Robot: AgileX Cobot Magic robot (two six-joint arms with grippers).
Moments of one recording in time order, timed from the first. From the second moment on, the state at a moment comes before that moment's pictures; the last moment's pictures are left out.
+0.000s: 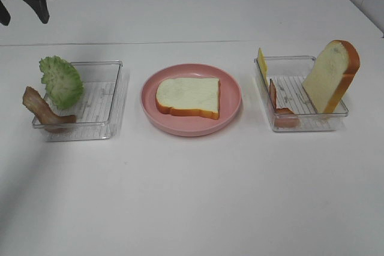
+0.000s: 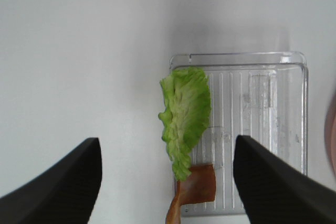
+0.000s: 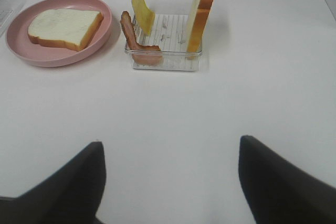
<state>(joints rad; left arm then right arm) -0.05 2.16 -2.07 -0.03 1.22 -0.12 -0.01 0.00 -0.51 0.09 1.07 -0.10</state>
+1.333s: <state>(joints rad) -0.04 2.39 -2.06 -0.08 1.20 -0.09 -0.01 0.00 -0.51 0.09 1.07 -0.10</state>
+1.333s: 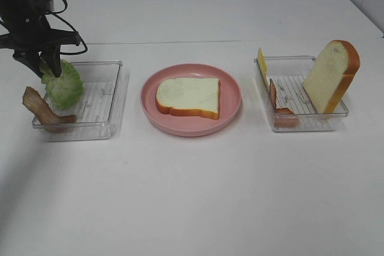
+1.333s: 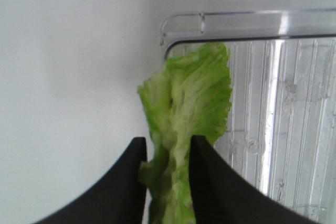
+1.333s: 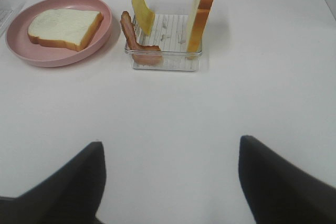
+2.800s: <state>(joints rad) -0.19 2.27 -2.09 -0.73 0.99 0.23 -0.01 0.00 -0.51 0.09 1.07 -0.10</state>
